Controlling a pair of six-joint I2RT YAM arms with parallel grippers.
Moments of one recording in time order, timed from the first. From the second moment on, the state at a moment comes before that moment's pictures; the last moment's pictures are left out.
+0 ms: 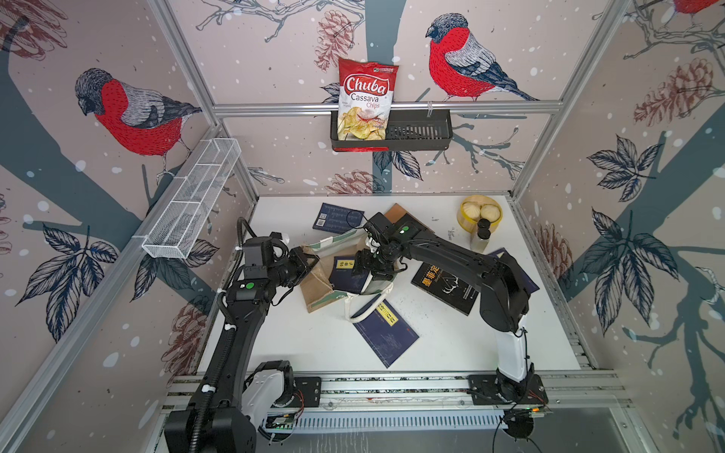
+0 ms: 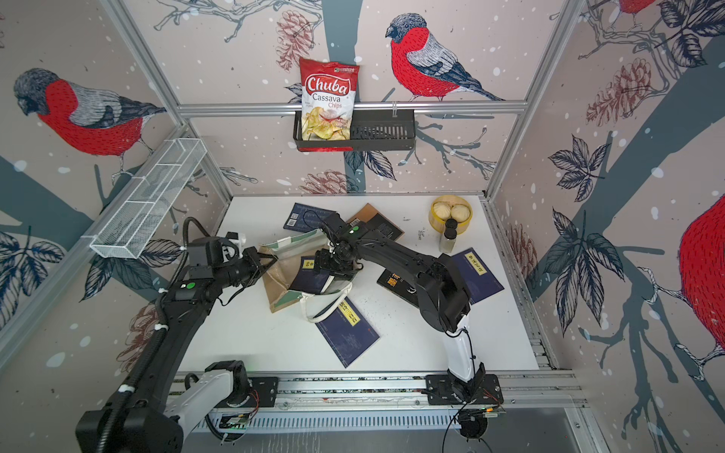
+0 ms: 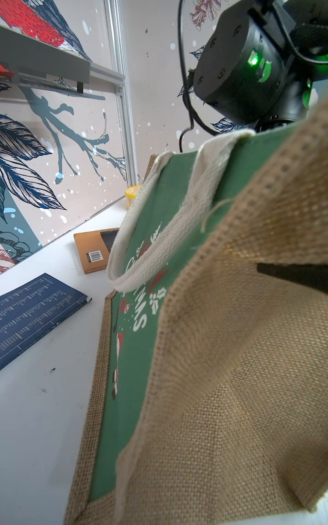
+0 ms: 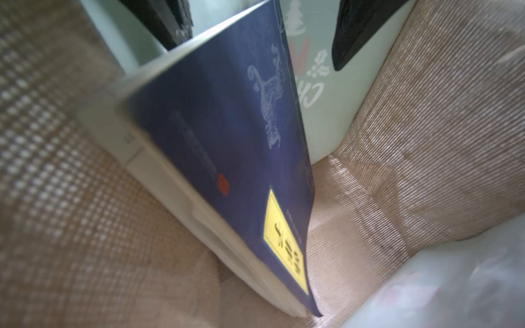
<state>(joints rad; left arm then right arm) 0.05 0.98 0.80 -0.48 0.65 -0.79 0.89 2.02 1.74 -0.85 -0.38 0.82</state>
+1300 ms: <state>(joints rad) 0.04 1.02 0.78 -0.39 0.65 -0.83 0.89 2.04 1.80 -0.80 -0.30 0.81</state>
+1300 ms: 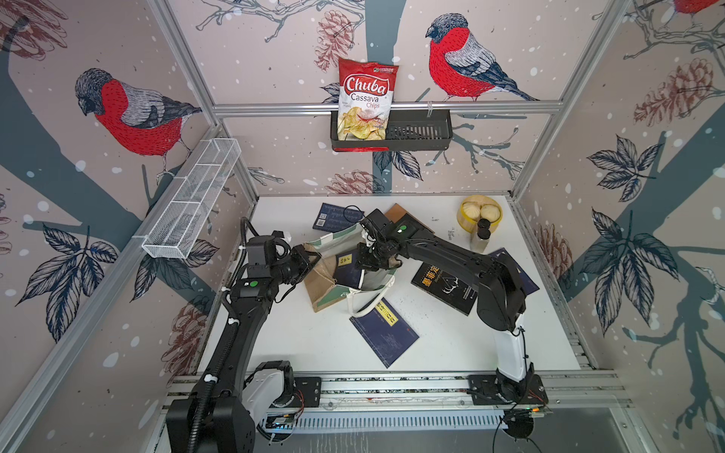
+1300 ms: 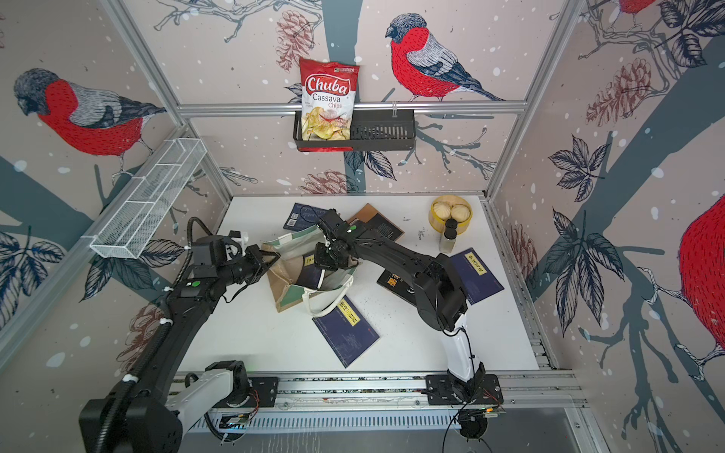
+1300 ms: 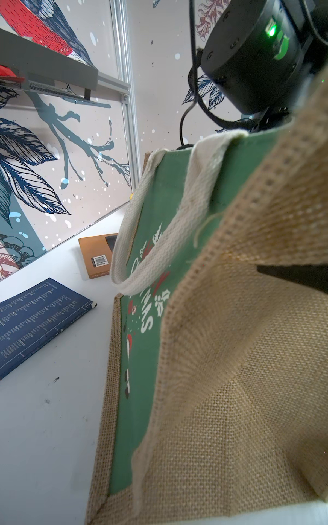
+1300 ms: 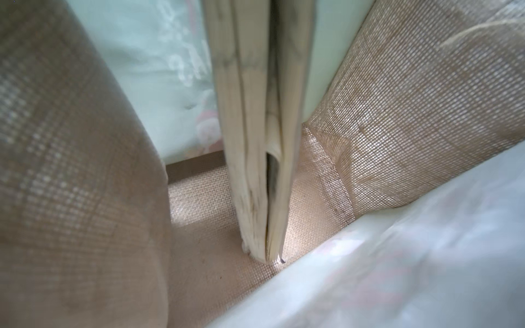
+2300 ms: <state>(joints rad) 0.01 1.22 0.88 -0.25 0.69 -0.78 0.65 1.55 1.85 -1.05 -0.34 0.71</state>
